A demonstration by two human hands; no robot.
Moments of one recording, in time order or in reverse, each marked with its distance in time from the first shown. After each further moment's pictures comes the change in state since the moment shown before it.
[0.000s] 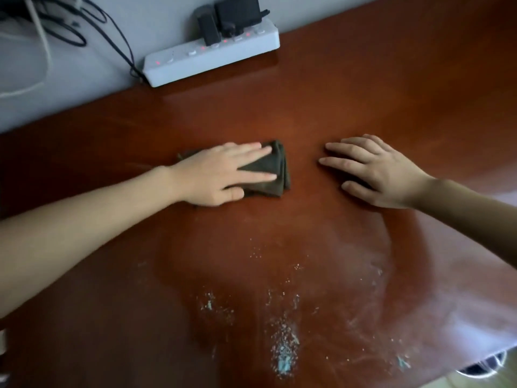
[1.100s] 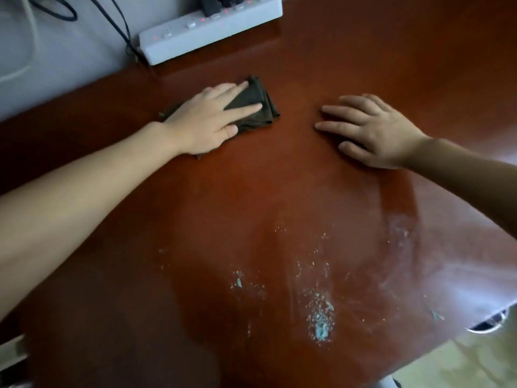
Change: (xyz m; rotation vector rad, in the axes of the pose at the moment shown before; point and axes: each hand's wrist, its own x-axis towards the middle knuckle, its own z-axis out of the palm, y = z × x) left_hand -0.002 -0.049 0.001 -0.034 0.098 -0.262; right_hand 0.021 -0.020 0.008 -0.084 0.045 0.083
